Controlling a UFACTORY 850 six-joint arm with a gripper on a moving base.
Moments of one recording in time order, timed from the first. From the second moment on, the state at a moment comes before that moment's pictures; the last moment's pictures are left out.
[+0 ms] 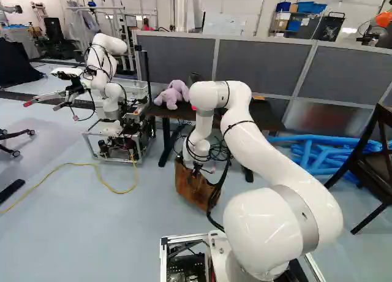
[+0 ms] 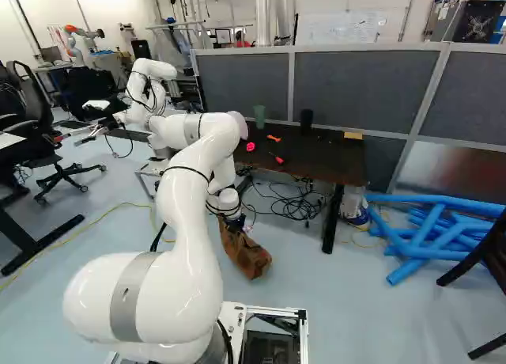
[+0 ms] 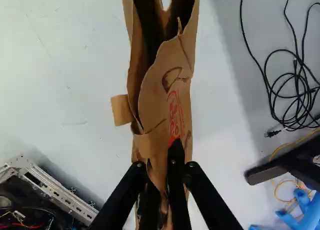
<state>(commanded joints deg) 5.8 -72.5 -71.4 -5.0 13.4 -37.3</state>
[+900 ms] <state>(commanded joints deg) 5.8 -62.7 -63.7 0.9 6.1 -37.3</state>
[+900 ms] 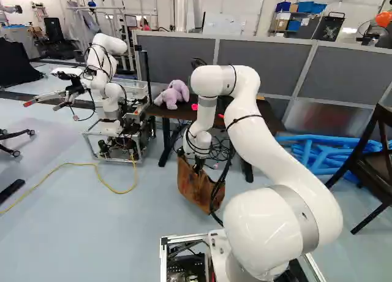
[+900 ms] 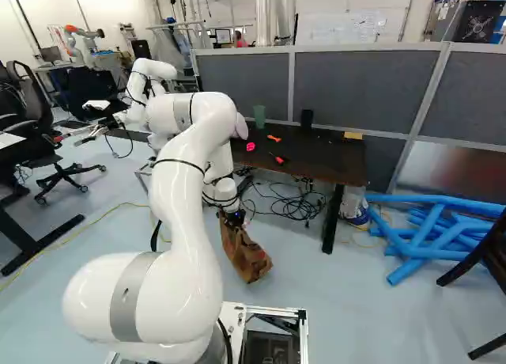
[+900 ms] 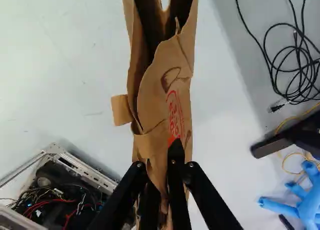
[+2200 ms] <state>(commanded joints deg) 5.9 -47.4 -52.5 1.5 0.1 -37.3</state>
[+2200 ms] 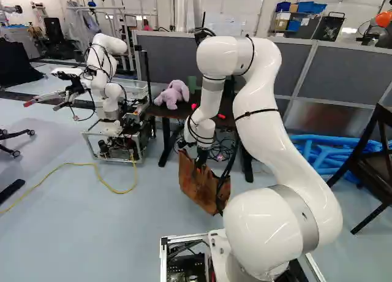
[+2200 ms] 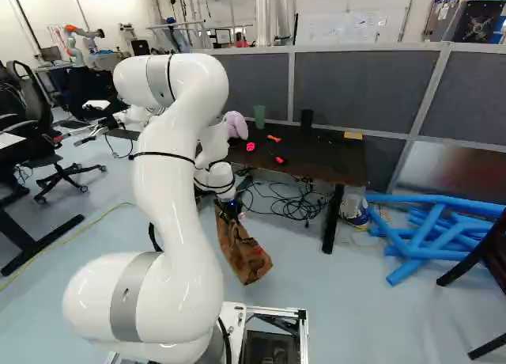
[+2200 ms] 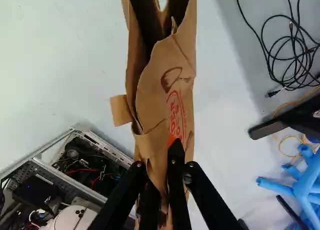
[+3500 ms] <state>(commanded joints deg) 6.2 -29.6 -40.1 1.5 -1.1 -37.3</state>
